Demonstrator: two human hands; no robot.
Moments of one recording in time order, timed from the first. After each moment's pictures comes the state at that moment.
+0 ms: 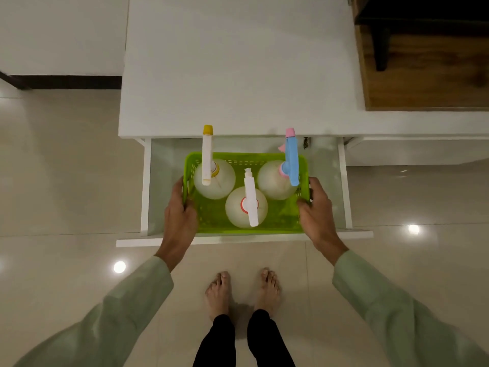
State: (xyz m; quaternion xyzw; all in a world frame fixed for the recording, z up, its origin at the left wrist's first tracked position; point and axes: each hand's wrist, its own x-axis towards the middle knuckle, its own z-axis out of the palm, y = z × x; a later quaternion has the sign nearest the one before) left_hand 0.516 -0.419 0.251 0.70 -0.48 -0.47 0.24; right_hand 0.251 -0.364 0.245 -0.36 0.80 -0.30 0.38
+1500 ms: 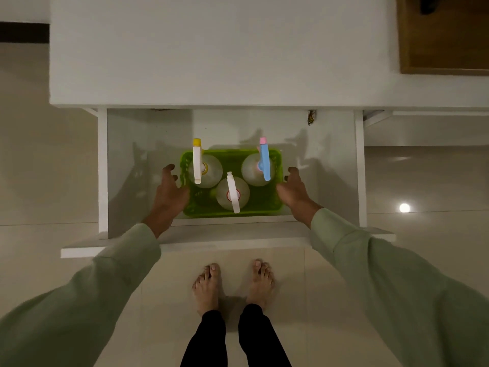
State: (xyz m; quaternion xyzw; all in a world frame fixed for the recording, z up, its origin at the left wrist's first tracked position) left_hand 0.510 -0.467 0.105 0.75 -0.42 -0.51 0.07; right_hand 0.242 -0.414 0.115 -0.22 0.82 -0.13 0.52
